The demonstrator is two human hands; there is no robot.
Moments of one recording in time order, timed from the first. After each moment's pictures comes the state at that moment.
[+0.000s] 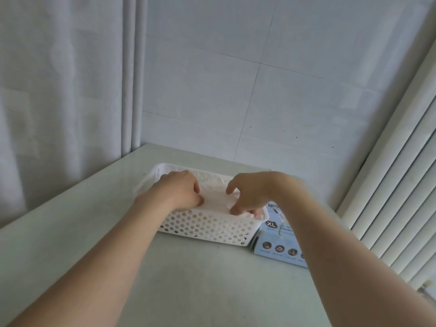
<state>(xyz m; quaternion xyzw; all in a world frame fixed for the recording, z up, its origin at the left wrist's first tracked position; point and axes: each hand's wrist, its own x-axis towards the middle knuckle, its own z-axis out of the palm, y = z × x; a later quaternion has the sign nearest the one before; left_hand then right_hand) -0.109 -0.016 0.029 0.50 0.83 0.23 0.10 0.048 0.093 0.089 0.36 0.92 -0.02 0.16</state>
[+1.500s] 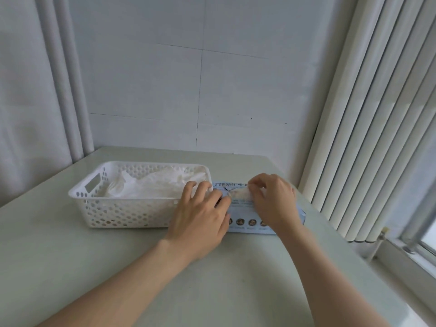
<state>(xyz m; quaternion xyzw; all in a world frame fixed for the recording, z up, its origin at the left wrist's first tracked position) 0.037 0.019 -0.048 0.69 0.62 0.18 -0.33 0.206 0.141 -0.022 0.46 0.79 -0.04 -0.41</state>
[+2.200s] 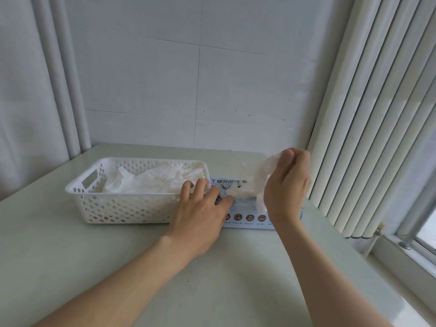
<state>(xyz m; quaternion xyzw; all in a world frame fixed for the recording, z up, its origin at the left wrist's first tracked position) 0.040 0.023 -0.054 0.68 0.63 0.17 -0.32 0.198 0.111 0.006 0.38 0.60 -0.11 -0.70</state>
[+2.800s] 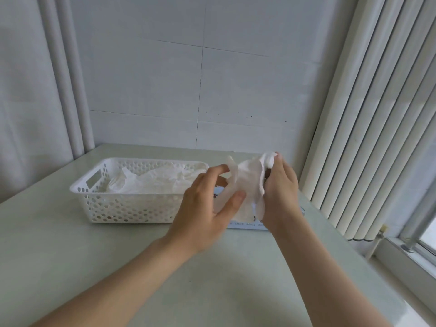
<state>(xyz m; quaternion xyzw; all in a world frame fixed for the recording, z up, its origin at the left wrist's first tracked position) 0.059 -0.004 -0.021 0.63 0.54 0.56 -0.02 0.190 0.071 0.031 0.38 0.49 -0.53 -0.58</state>
